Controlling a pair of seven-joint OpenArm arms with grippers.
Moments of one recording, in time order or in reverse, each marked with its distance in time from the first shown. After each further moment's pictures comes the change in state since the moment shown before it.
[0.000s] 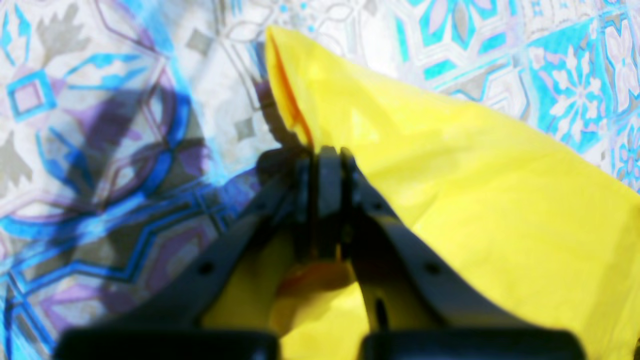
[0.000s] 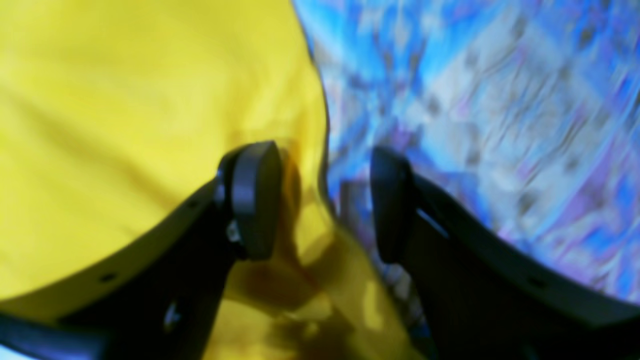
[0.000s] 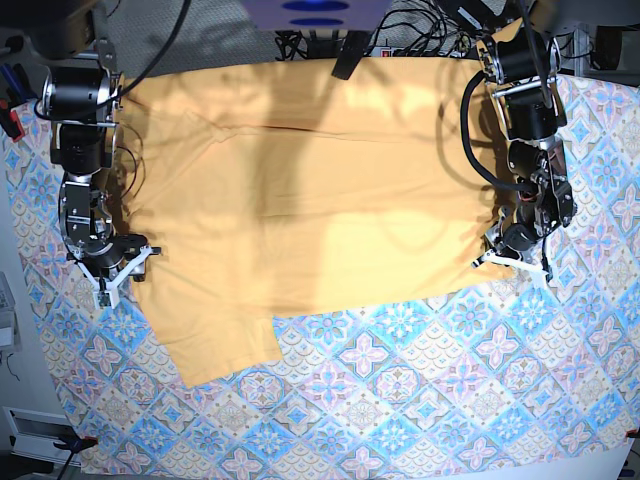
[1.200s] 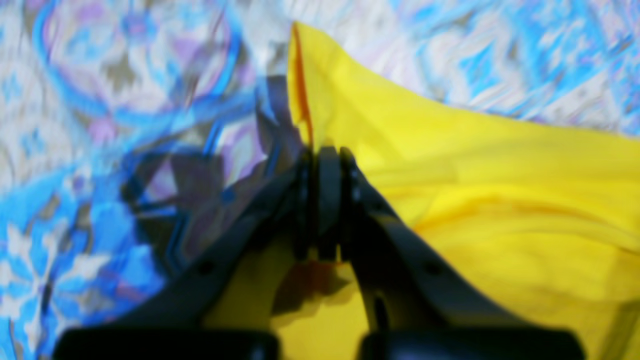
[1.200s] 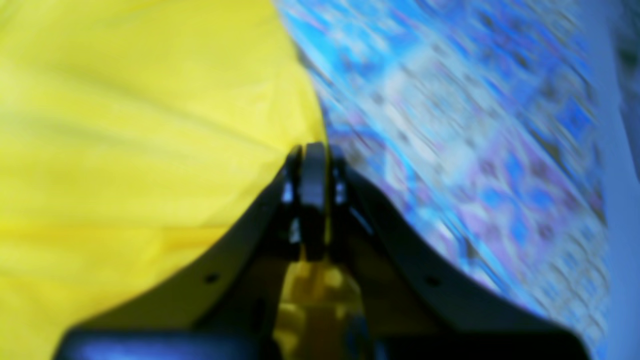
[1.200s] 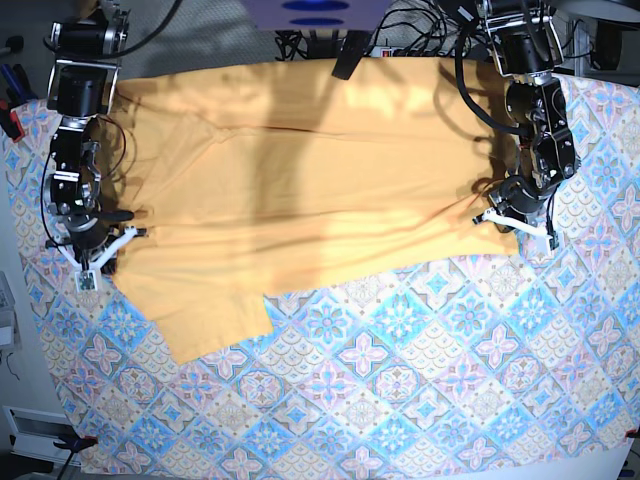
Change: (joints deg) left arm 16.8 1.4 0.1 26.0 1.2 1.0 2.8; right arm -17.7 0.0 8.5 32.0 -1.1 0.1 -7.9
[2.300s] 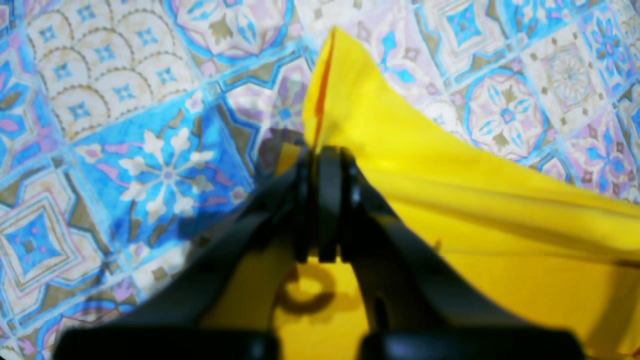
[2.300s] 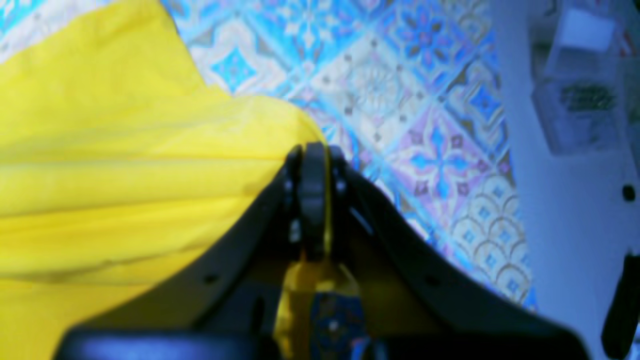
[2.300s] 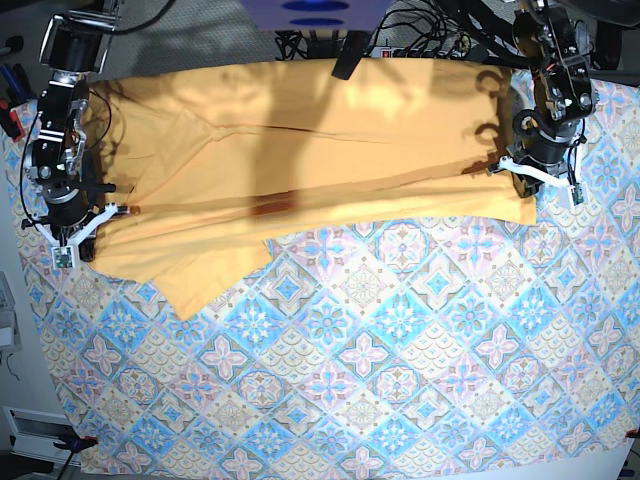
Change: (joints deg) left arm 18.3 1.6 -5.7 22.6 -0.9 -0.8 -0.2; right arm -10.9 -0.1 7.1 15.3 0.5 0.9 -0.7
